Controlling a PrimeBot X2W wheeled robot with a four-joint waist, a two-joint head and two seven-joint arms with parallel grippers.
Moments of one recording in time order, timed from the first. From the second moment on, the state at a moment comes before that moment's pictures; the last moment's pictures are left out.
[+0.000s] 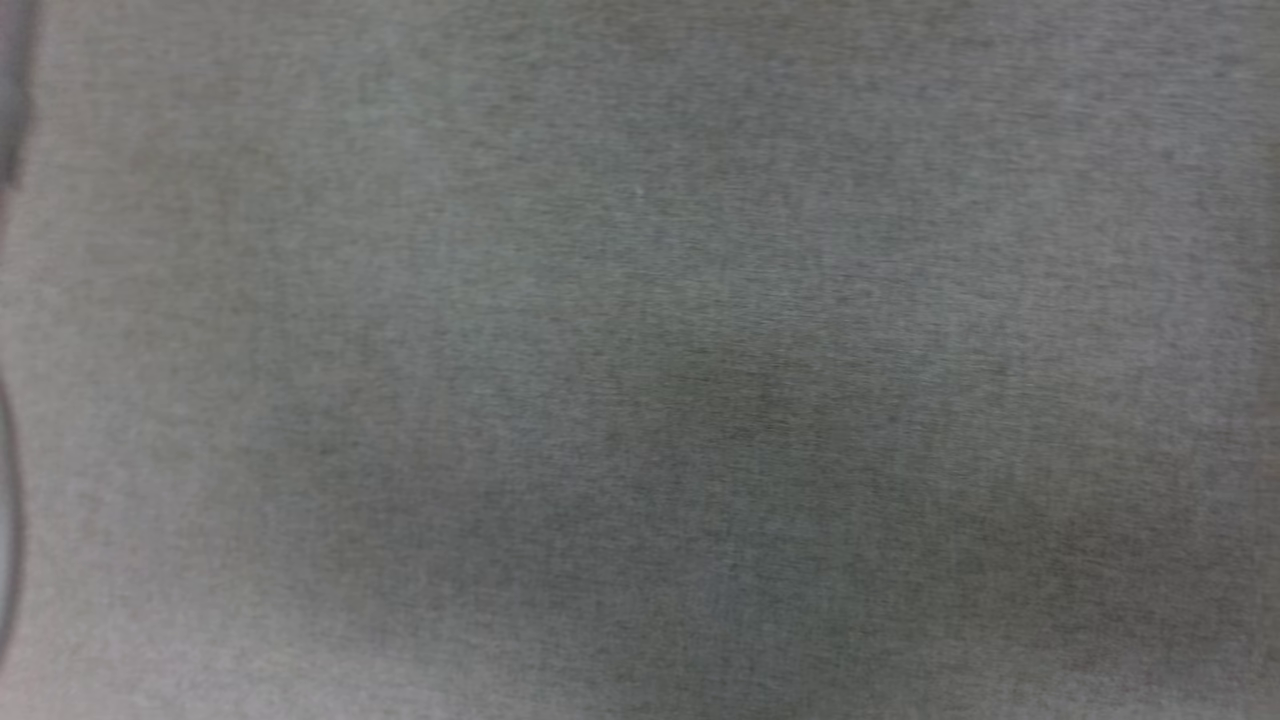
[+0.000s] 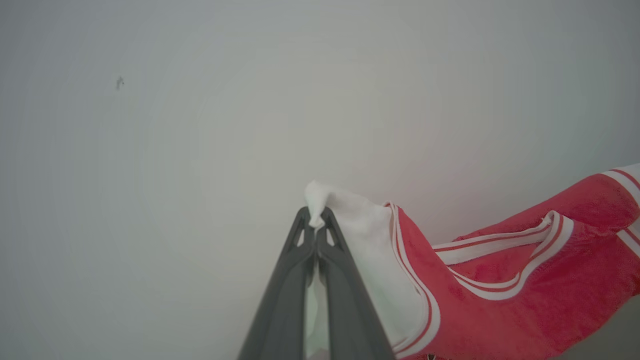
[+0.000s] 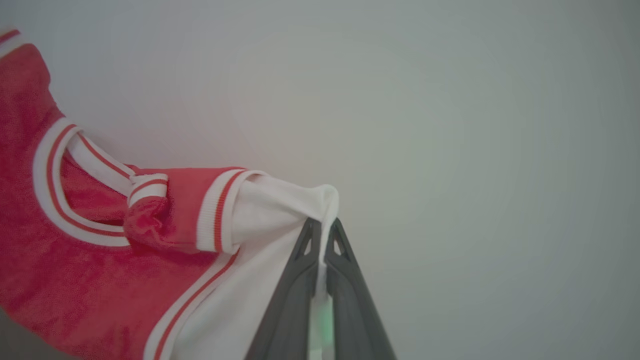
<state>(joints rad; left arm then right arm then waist) -1.76 0.39 -0.71 0.95 -0.77 -0.12 -0.26 -1.64 -0.43 0.44 0.93 0.21 0.13 -0.26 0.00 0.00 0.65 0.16</state>
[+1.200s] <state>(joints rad) -0.48 0.94 -1.05 0.10 -1.17 0.17 -0.12 -0.38 -0.93 0.72 0.29 1.05 0.13 0.00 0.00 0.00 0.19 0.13</state>
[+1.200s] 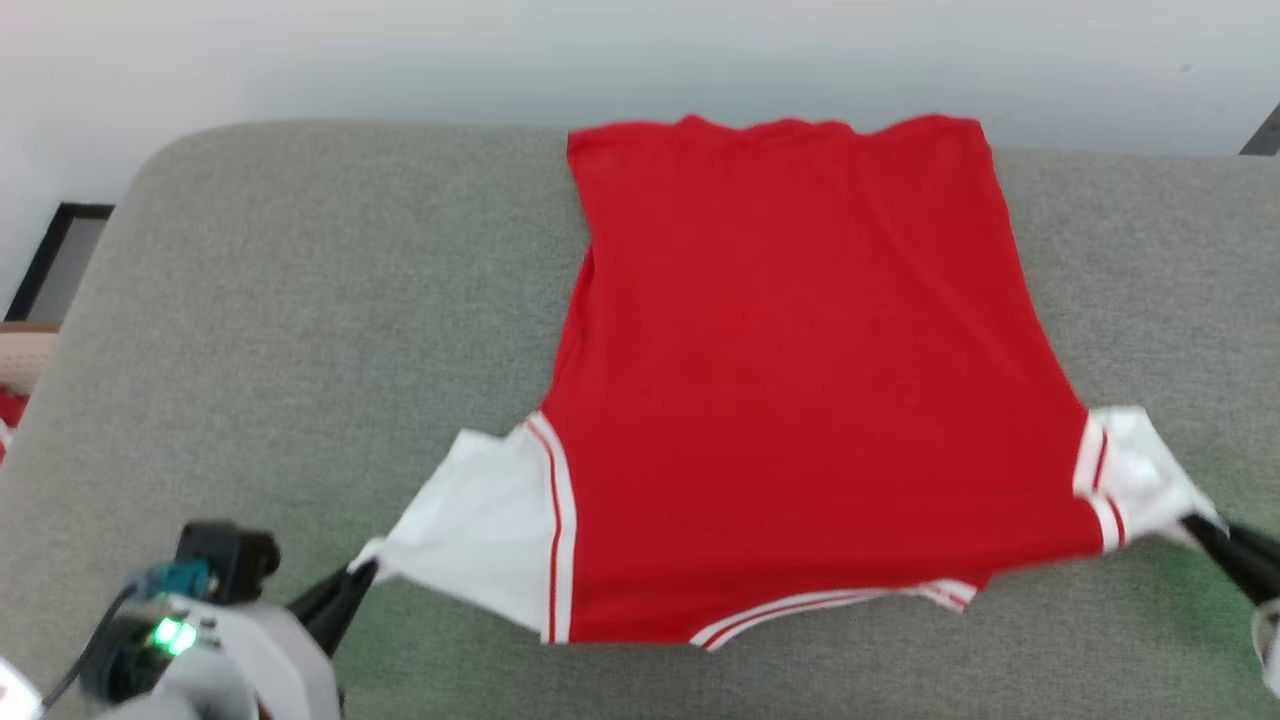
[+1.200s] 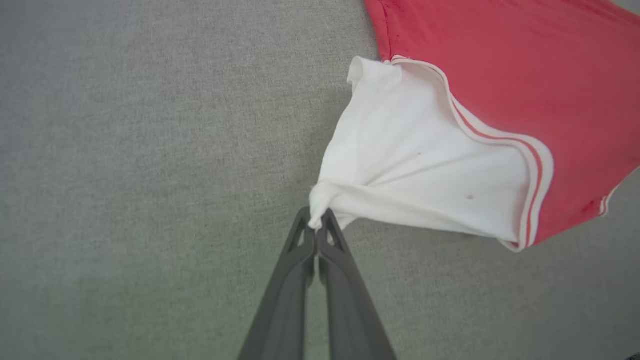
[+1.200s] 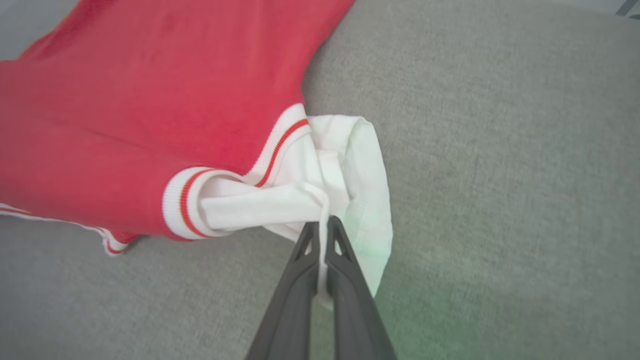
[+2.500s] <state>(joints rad) -0.35 0.90 -1.07 0.03 -1.23 0.28 -0.15 -0.21 -0.83 0.59 0.22 0.84 0.14 0.37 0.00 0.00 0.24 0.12</state>
